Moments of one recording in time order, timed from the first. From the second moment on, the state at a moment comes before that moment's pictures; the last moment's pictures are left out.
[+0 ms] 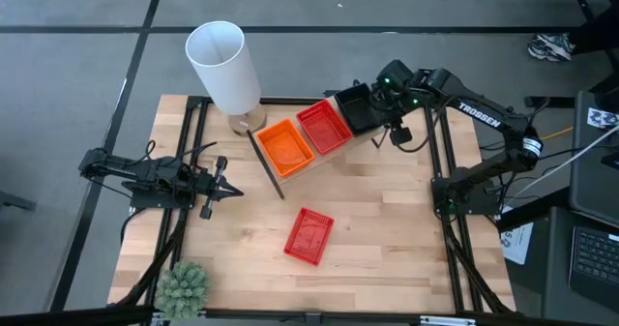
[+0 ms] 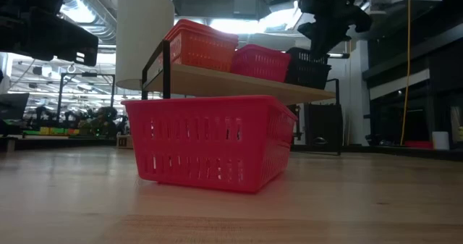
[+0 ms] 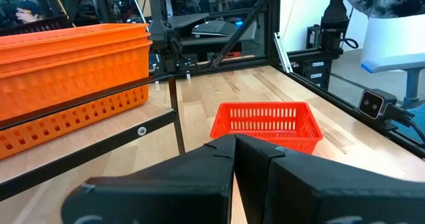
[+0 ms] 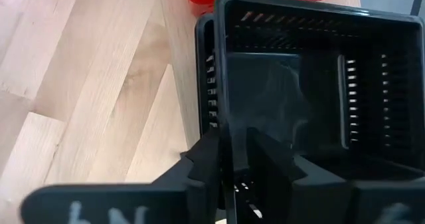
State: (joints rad) left arm -0.19 0.01 0.01 0.02 -0.04 0.09; right arm -0.58 1.43 1.45 -1.14 -0.15 -0.95
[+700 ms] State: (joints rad) left arm -0.19 0.01 0.01 0.02 -0.04 0.09; right arm -0.48 1.43 1.64 -1.28 -0.44 -0.48
